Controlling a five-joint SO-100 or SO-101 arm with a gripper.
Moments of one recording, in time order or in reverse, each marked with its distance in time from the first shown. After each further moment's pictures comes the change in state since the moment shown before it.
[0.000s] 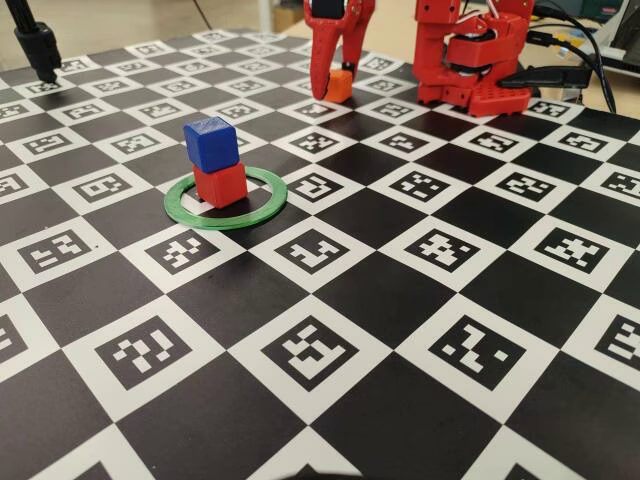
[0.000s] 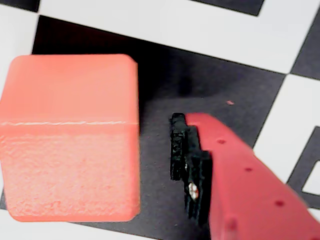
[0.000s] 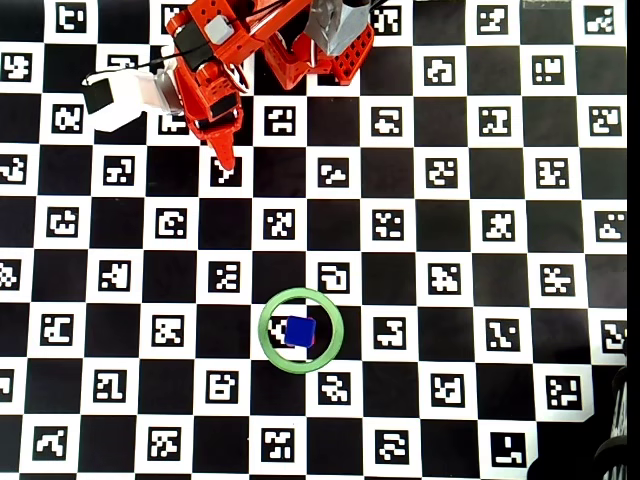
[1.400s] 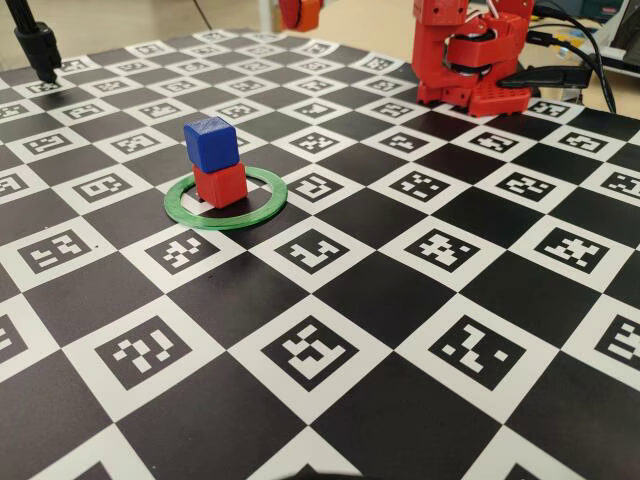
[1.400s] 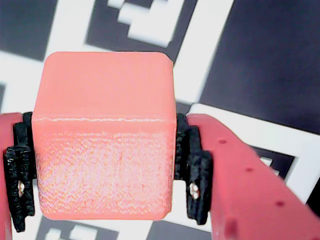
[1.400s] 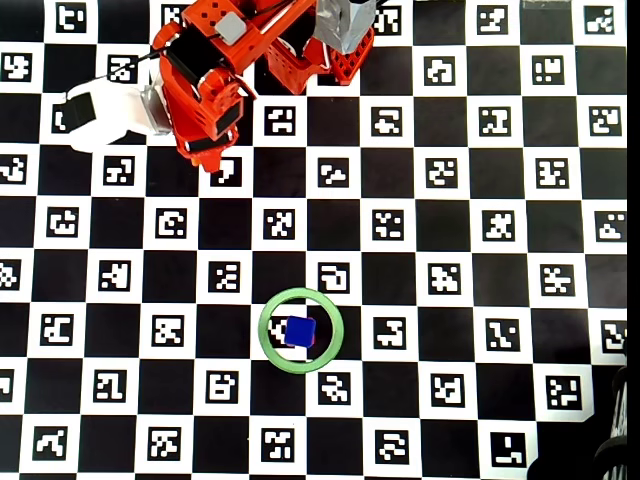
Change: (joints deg) arm -18.5 -7.4 -42.5 31.9 17.9
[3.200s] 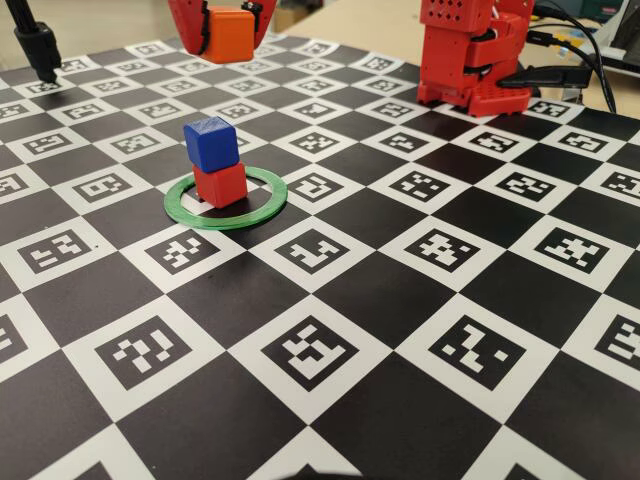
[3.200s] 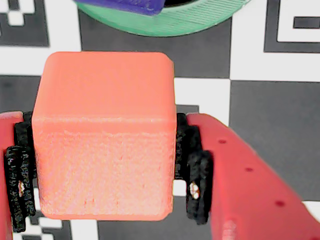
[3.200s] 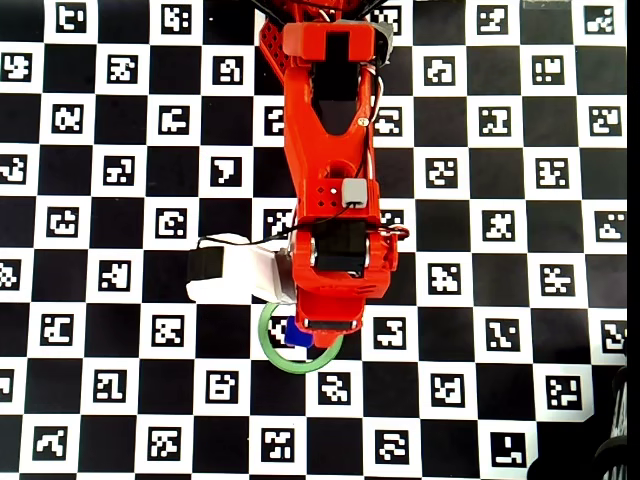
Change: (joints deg) arm -38.4 -51.0 -64.2 8.4 57.2
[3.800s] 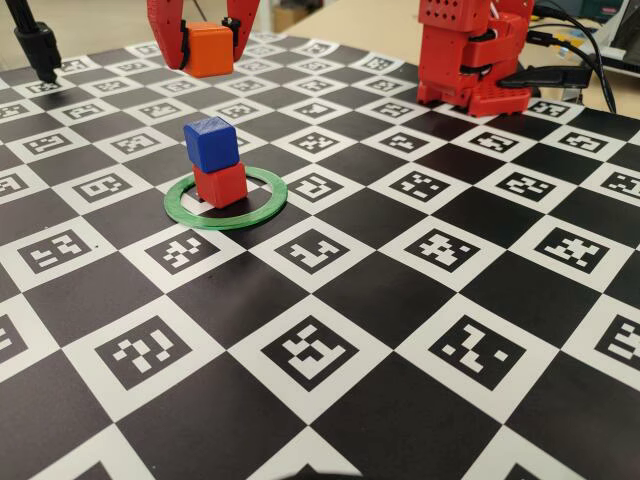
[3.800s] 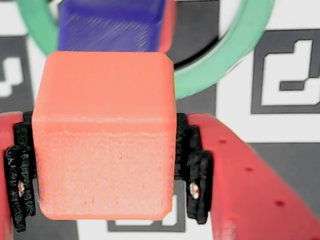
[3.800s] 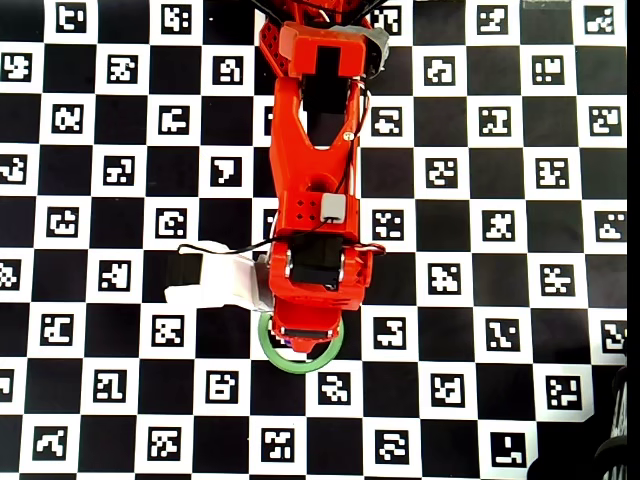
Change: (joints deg) arm 4.7 -1.9 1.8 -1.8 -3.4
